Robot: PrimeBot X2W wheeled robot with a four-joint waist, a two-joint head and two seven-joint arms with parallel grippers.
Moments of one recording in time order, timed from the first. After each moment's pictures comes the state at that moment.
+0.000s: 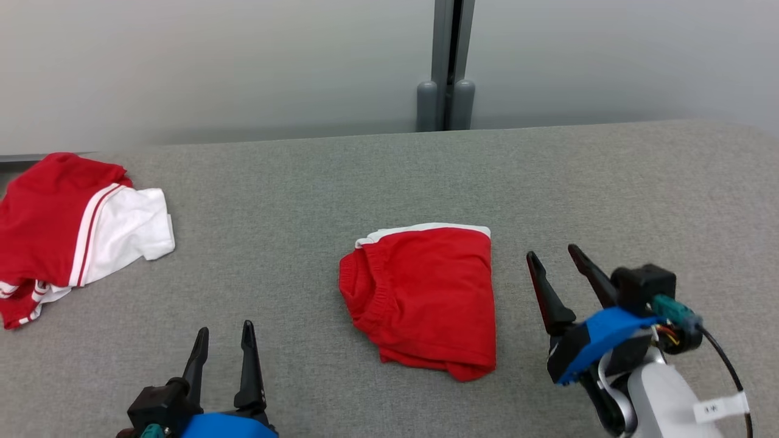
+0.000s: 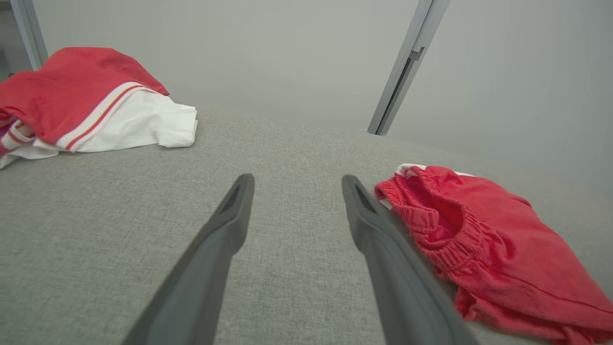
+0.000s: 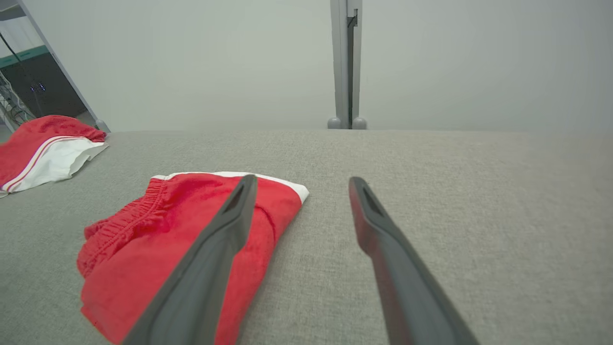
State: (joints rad) left arm 0.02 0.14 -0.24 0.24 -0.43 0.07 -0.26; right arm -0.26 -0.05 0.10 0.35 0.18 0.13 -0.05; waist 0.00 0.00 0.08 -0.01
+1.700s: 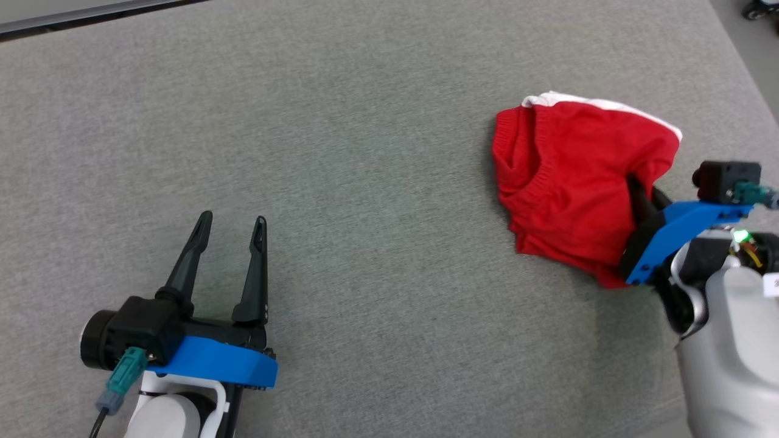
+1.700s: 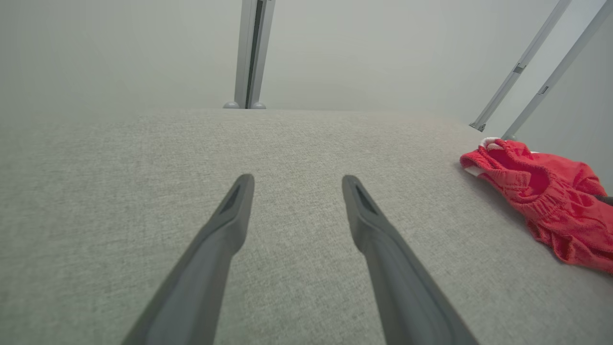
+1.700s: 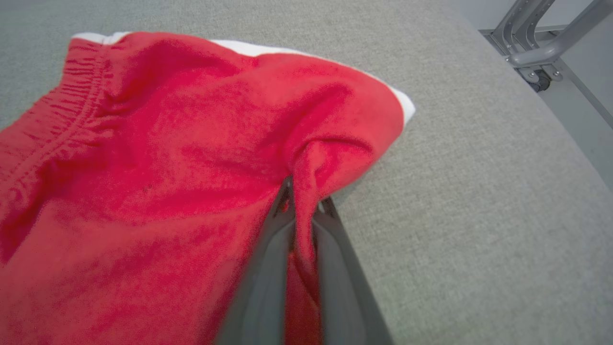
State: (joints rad) left arm -0.13 0.20 -0.25 -0.03 -0.30 -0.01 -0.12; right arm -0.53 -0.10 -0.14 0.51 0.15 0.13 0.22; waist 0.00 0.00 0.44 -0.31
